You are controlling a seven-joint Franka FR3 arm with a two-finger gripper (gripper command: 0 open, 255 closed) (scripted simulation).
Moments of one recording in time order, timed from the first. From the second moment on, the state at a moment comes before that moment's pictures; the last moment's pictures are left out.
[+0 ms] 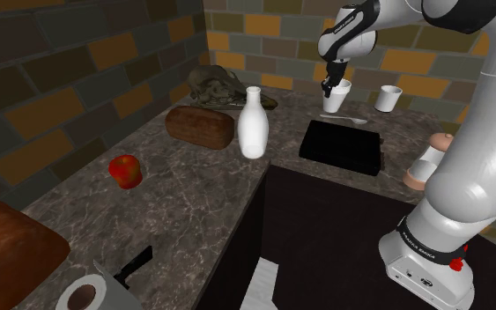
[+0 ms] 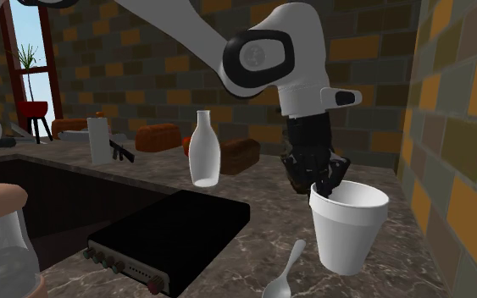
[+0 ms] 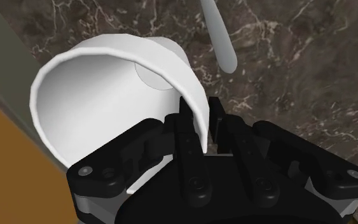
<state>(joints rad) -0.20 0.28 -0.31 -1.95 0.01 2.38 -0.55</state>
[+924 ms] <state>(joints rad) -0.19 0.23 -0.32 -1.91 -0.01 2.29 -0.54</state>
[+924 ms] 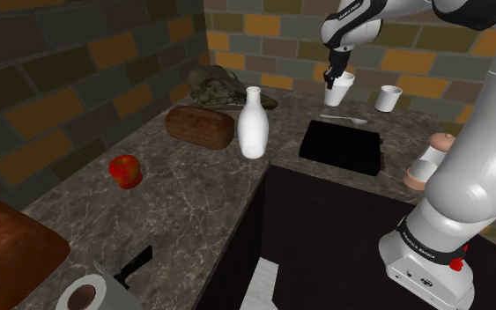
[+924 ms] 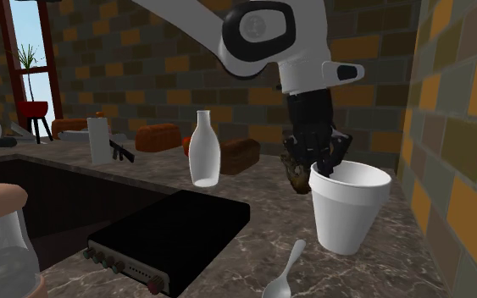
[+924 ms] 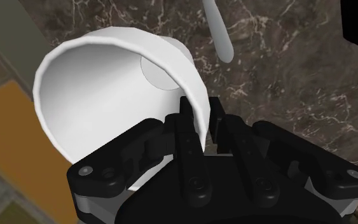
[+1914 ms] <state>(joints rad) -0.19 0.16 -0.33 -1.78 -0.03 2.10 -0.54</state>
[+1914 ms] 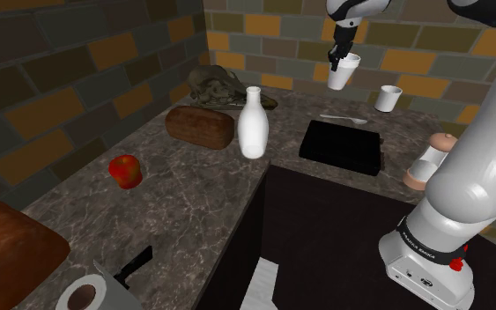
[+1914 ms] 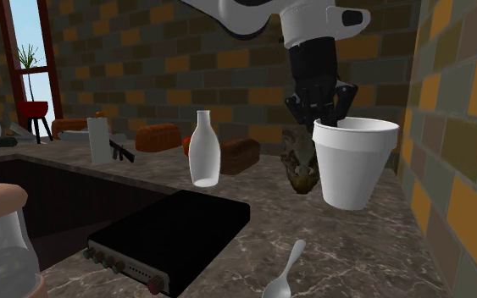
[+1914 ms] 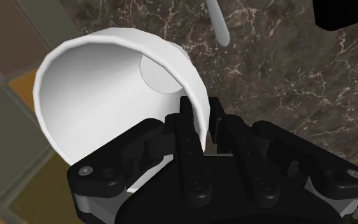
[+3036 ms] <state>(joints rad) -0.19 0.15 -0.33 -1.57 -0.03 1.88 -0.55</state>
